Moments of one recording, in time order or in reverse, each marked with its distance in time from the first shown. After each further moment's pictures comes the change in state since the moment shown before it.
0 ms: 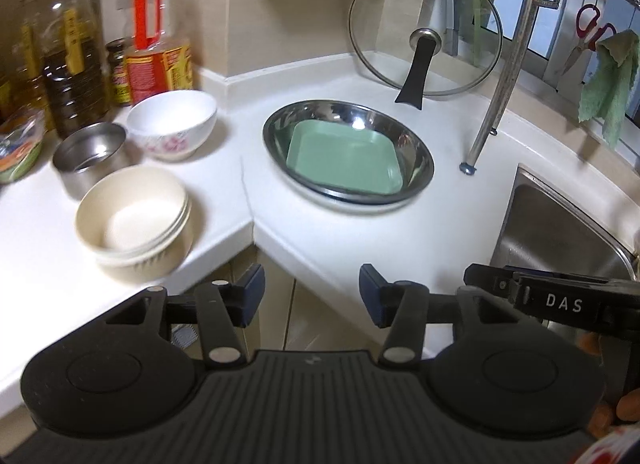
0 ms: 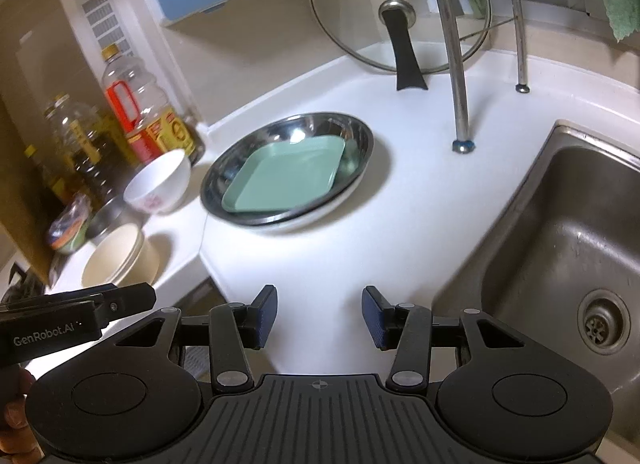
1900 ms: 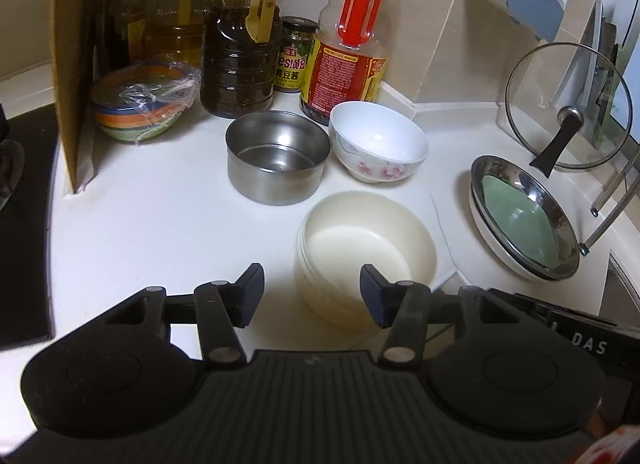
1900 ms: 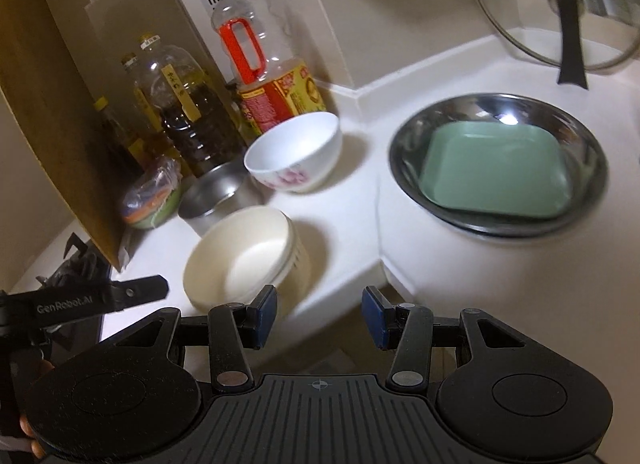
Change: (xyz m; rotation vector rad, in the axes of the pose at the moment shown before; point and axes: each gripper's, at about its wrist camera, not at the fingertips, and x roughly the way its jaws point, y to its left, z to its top) left arm 0.008 0.191 0.028 -0.261 0.005 0.143; right arm 0.104 0.152 0.014 -0.094 0.062 0.193
